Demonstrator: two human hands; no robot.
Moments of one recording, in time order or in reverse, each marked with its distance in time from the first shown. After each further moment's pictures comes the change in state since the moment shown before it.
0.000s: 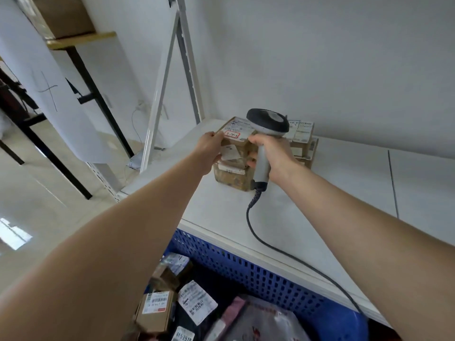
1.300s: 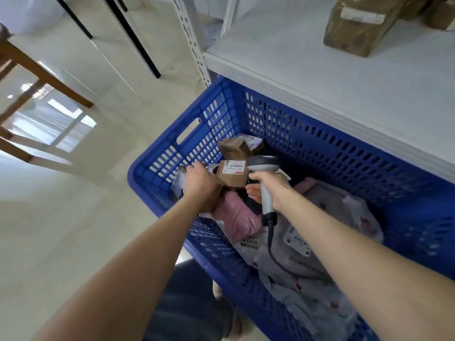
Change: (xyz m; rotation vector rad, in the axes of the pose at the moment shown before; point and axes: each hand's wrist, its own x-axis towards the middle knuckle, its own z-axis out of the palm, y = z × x) left_hand -0.190 -0.305 -0.218 0.947 0.281 -0.408; right_hand -0.177 0.301 0.077 -0.284 -0.184 0.728
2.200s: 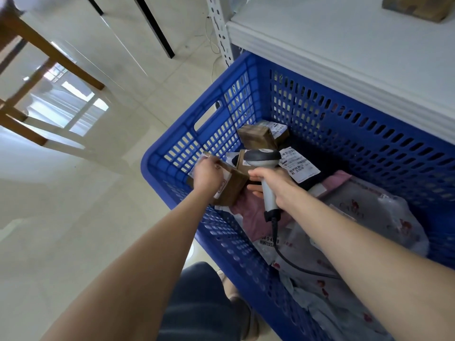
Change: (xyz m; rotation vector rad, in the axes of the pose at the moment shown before) left_hand 0.040 -0.043 0.020 -0.183 0.026 0.016; right_hand 0.038 0.021 0.045 -0.042 -0.105 -0.060
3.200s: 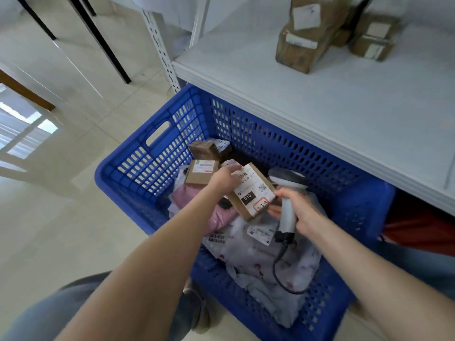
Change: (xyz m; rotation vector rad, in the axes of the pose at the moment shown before) left_hand -0.102 0.137 0.039 0.003 -0.476 0.226; right_hand -0.121 0.010 -0.155 0.173 0.296 -0.018
